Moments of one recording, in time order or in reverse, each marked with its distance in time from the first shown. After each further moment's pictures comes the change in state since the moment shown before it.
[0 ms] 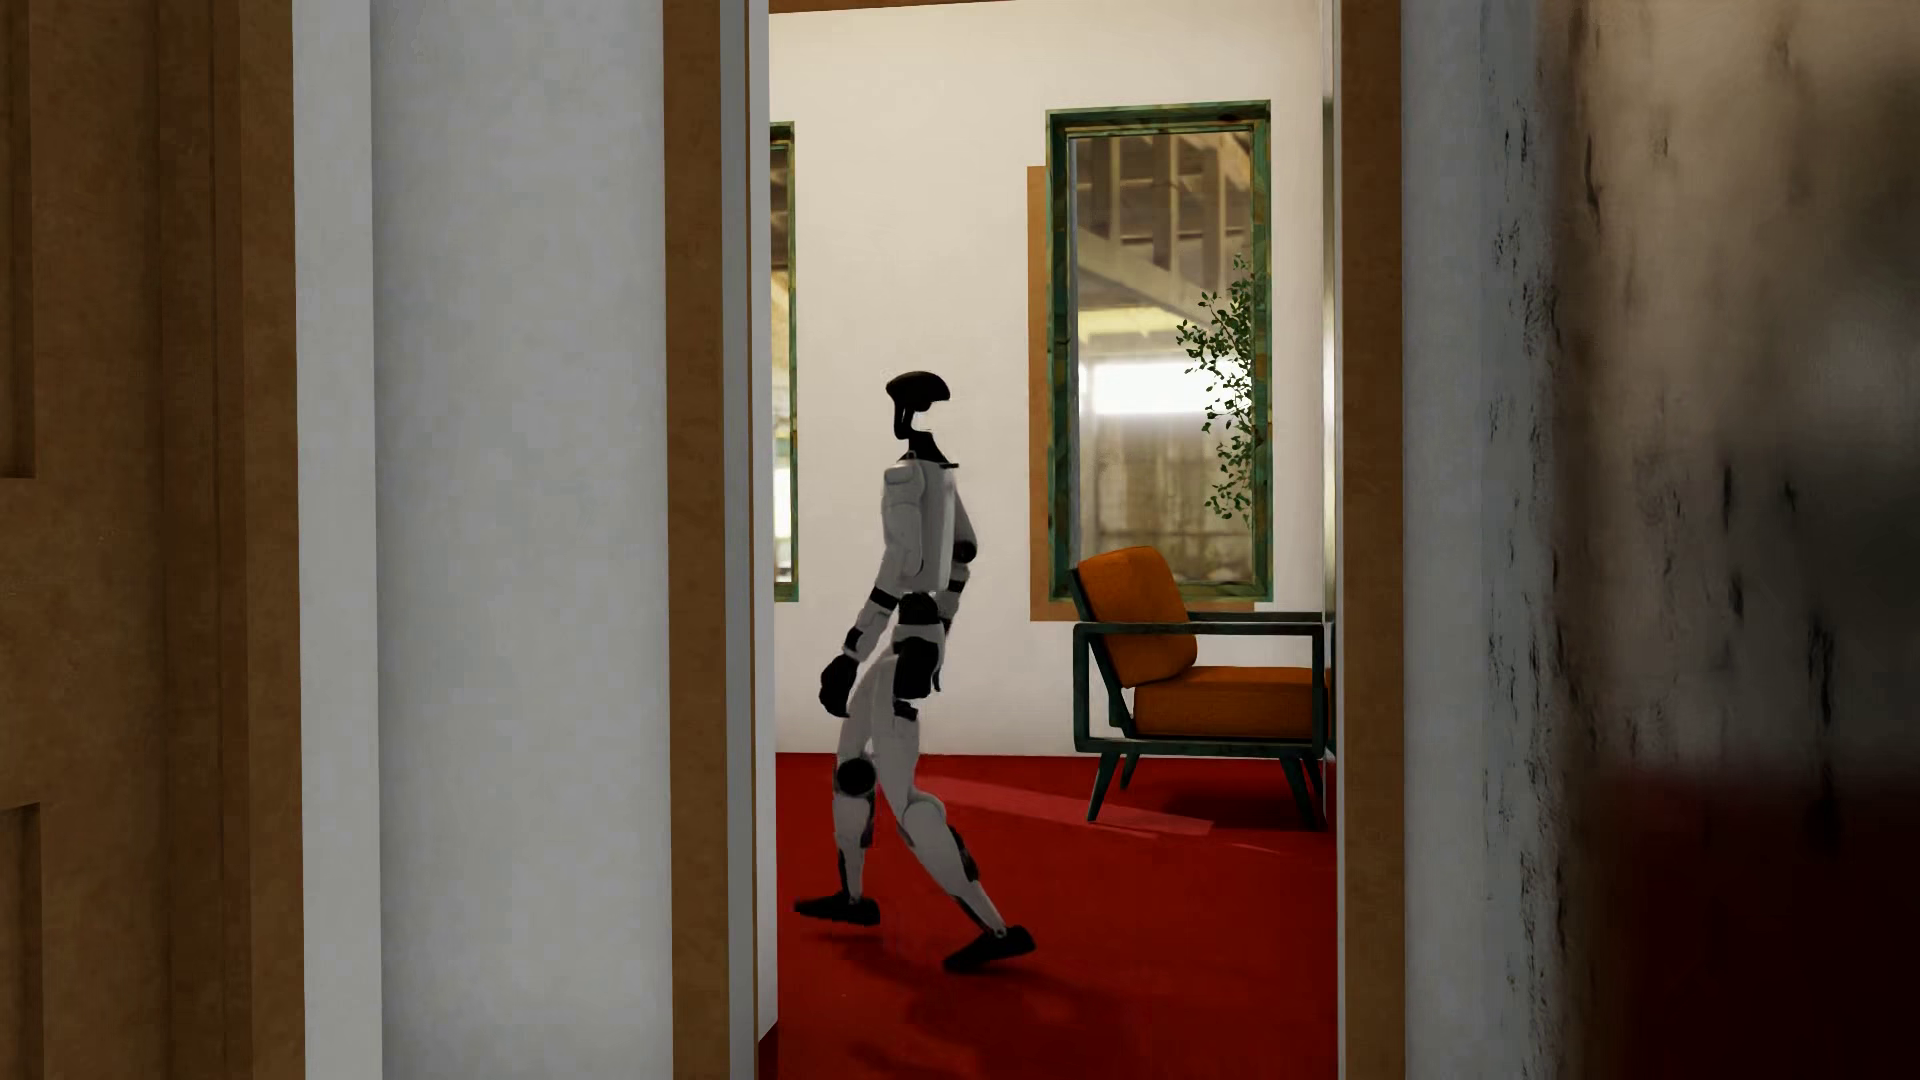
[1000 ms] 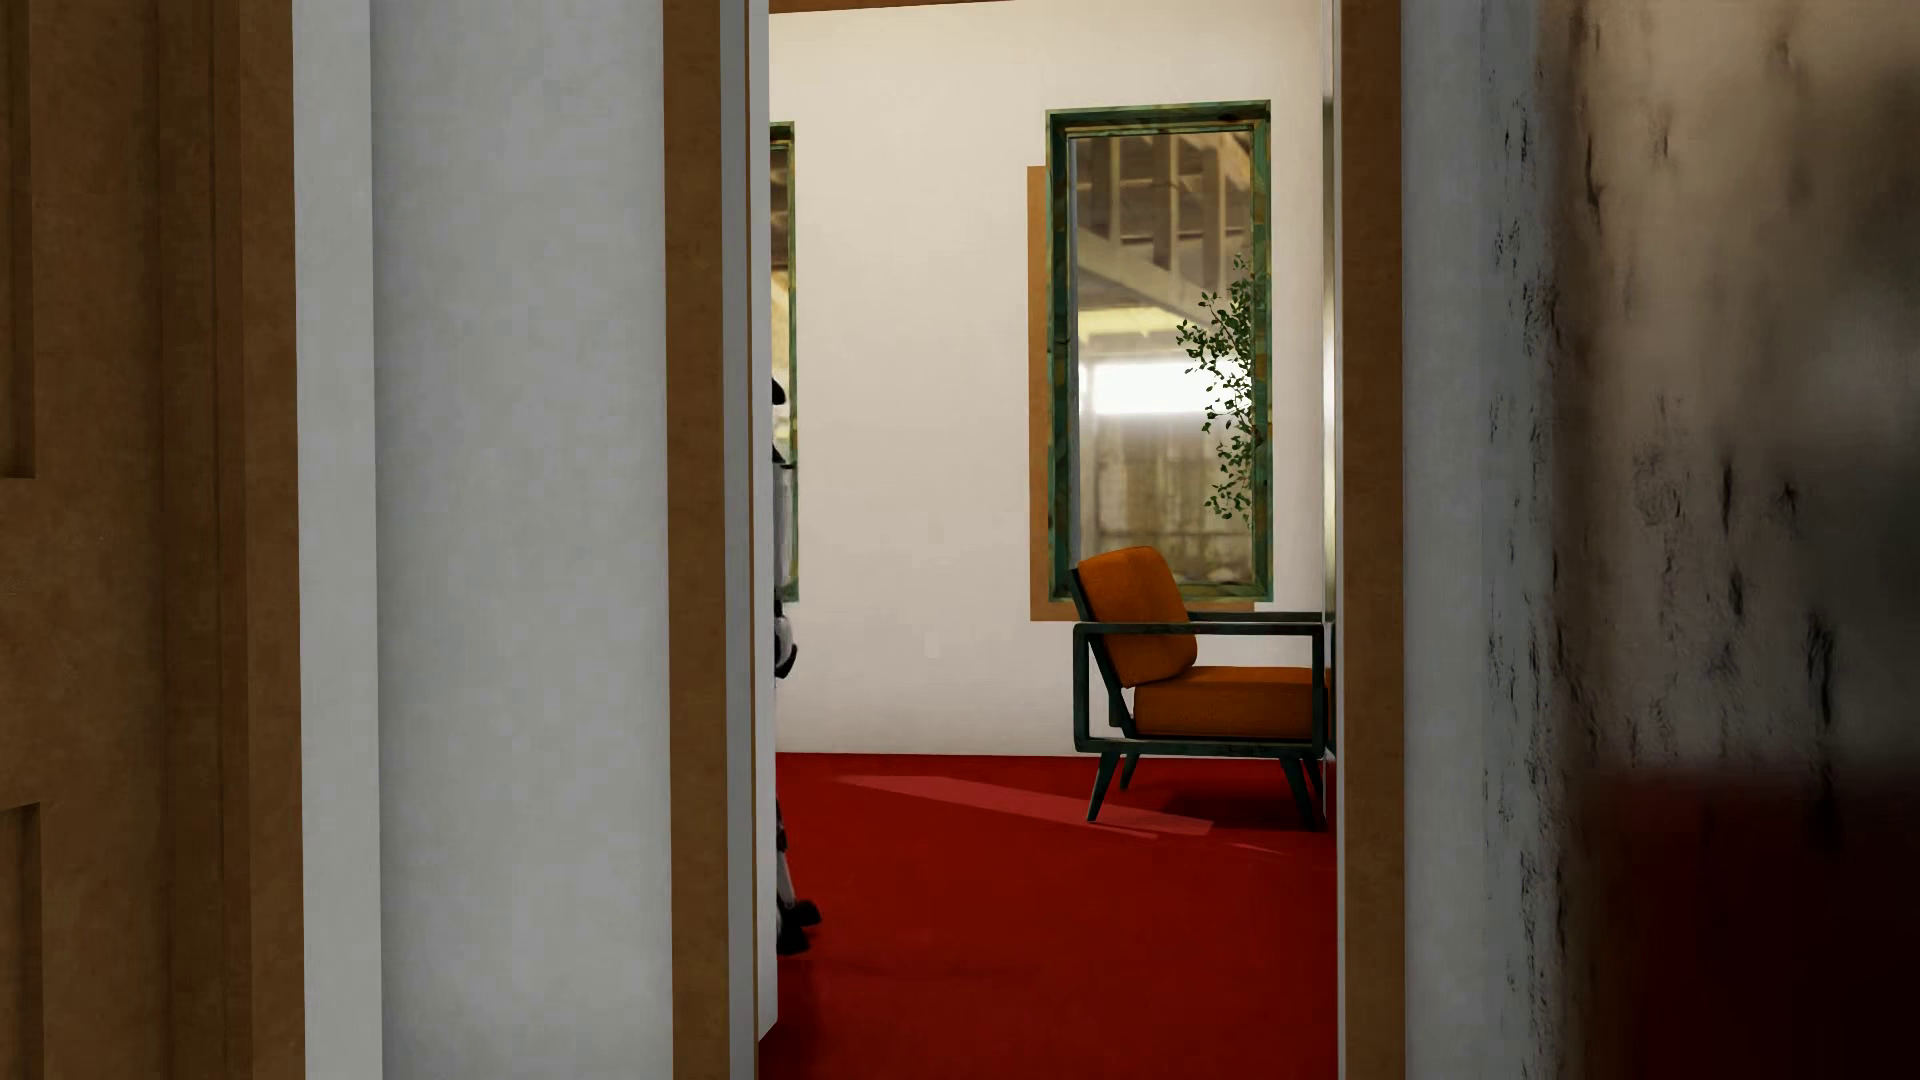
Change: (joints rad) body -0.262 0.249 0.207 0.067 0.125 -0.026 0.000 0.000 -0.045 -0.041 0.052 0.013 -0.224 0.195 -0.046 -0.034 -0.105 0.000 0.000 0.116 -0.135 0.063 -0.144 0.000 0.000 0.000 0.000 0.000 0.000
